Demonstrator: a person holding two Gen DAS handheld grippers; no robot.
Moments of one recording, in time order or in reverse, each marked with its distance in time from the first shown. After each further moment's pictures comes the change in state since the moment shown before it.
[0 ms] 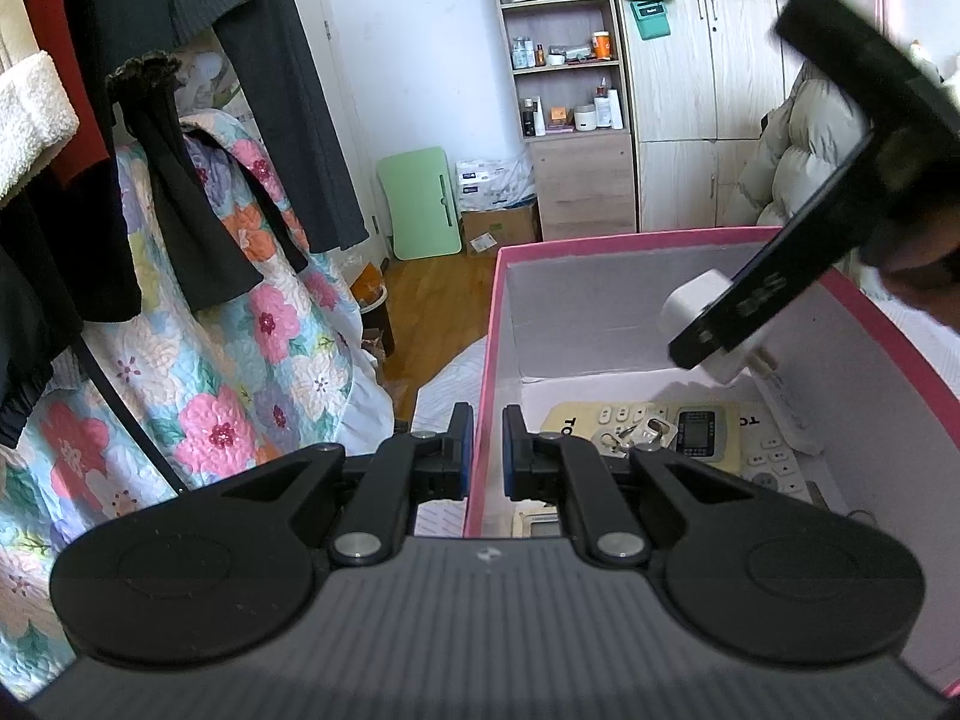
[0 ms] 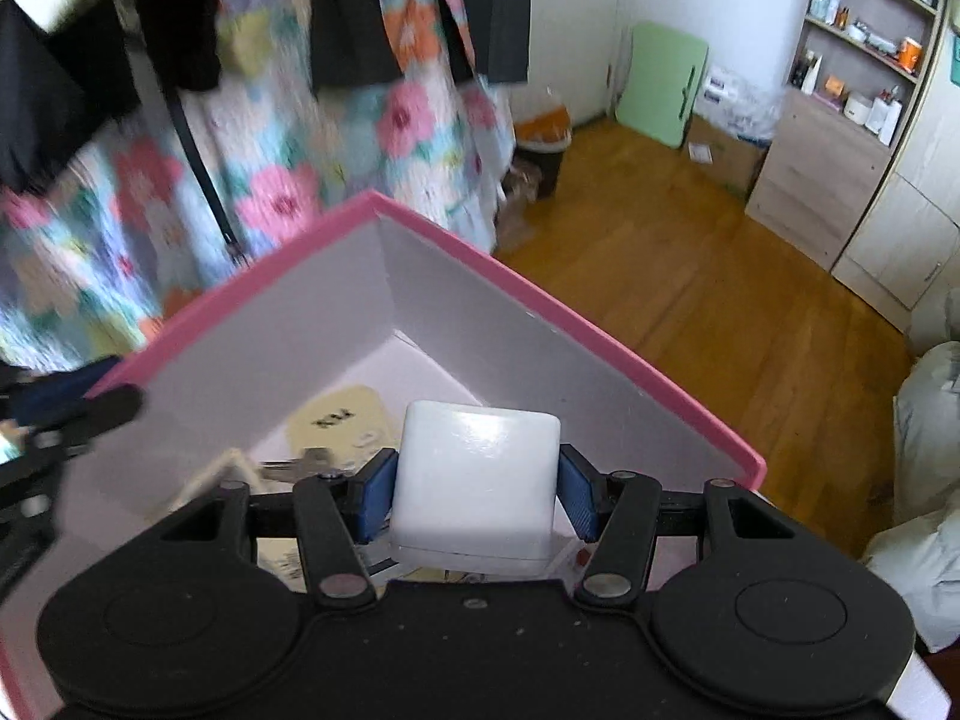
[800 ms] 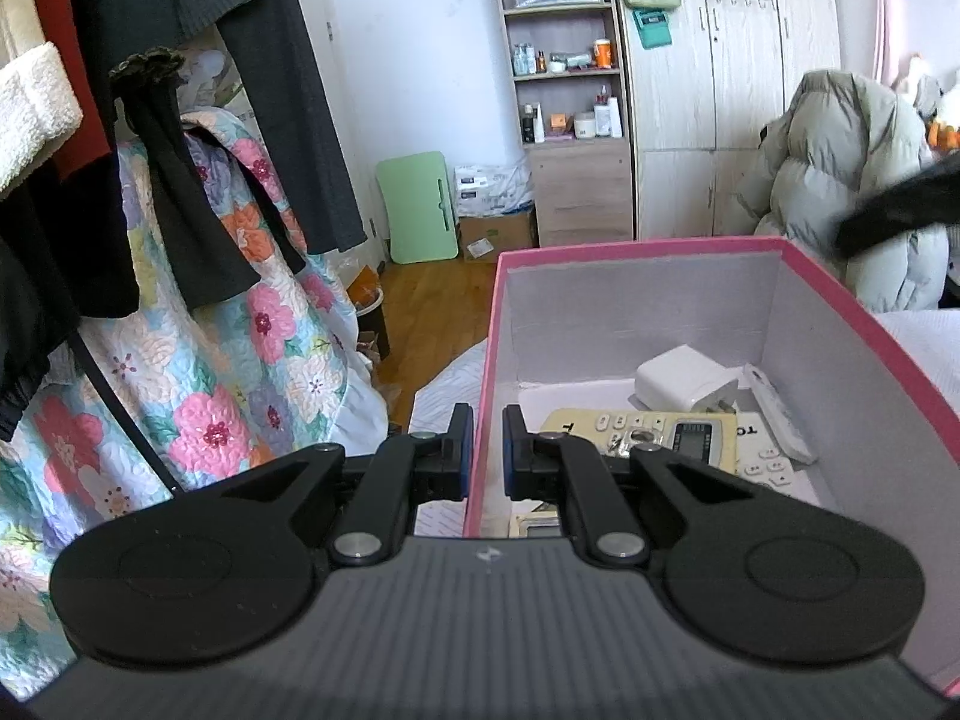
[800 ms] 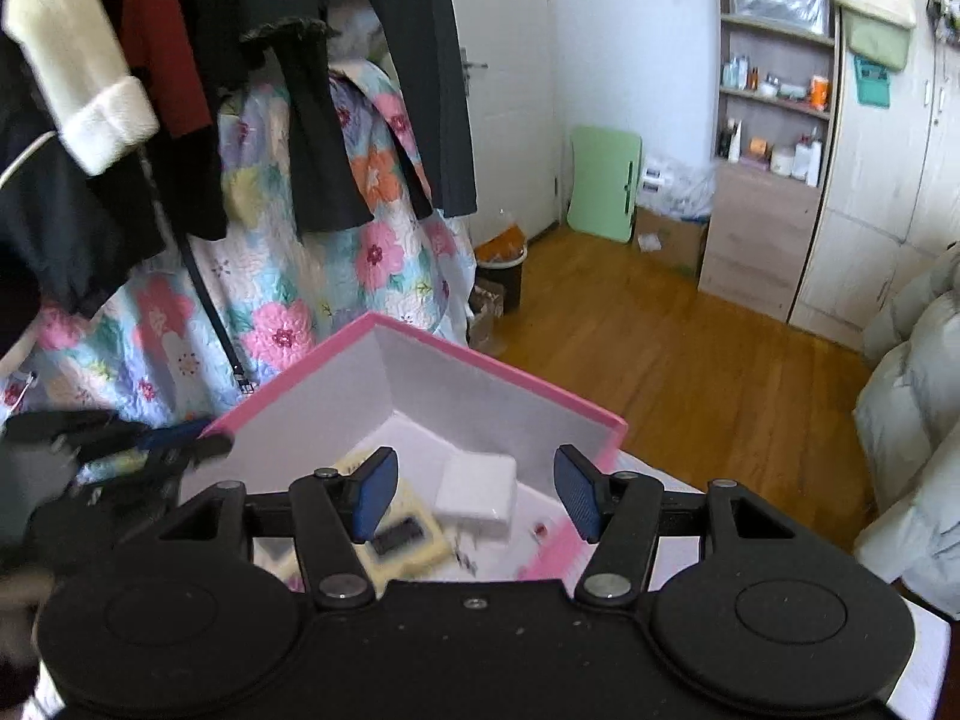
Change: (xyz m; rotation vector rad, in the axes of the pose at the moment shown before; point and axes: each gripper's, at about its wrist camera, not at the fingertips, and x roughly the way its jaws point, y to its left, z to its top) left arm 0.000 0.000 -0.002 -0.020 -0.015 -0.011; right arm -0.126 -0.008 -0.065 0.124 -0.306 -0.031
